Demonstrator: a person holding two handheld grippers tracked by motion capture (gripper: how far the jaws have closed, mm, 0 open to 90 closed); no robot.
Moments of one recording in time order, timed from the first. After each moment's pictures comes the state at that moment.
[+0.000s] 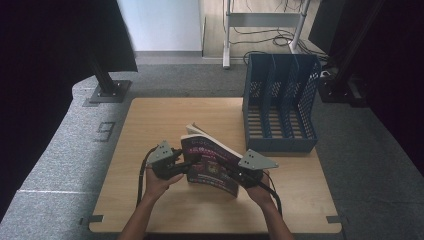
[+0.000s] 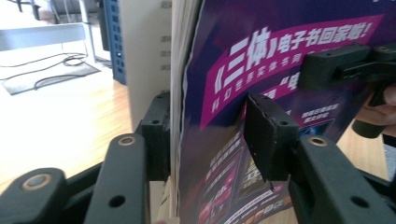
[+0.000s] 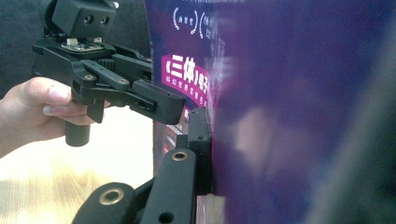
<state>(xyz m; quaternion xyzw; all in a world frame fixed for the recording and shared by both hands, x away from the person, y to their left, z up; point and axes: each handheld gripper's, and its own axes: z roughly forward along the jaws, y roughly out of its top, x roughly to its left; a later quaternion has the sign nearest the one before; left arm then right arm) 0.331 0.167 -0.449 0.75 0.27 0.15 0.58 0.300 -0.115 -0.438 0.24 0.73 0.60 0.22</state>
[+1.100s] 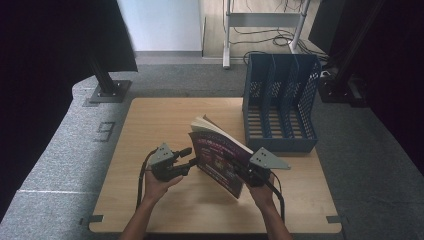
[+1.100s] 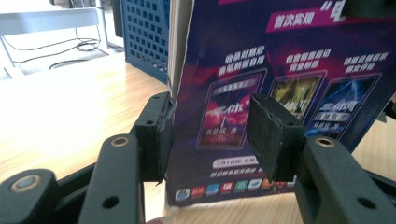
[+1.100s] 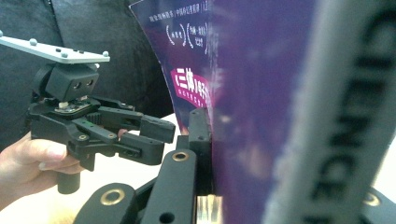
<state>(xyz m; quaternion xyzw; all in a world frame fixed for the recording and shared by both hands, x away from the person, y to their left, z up) 0.329 0.167 -0.459 0.76 0.29 0.15 0.56 0.294 -0.130 -0.428 0.30 0.67 0.64 0.22</state>
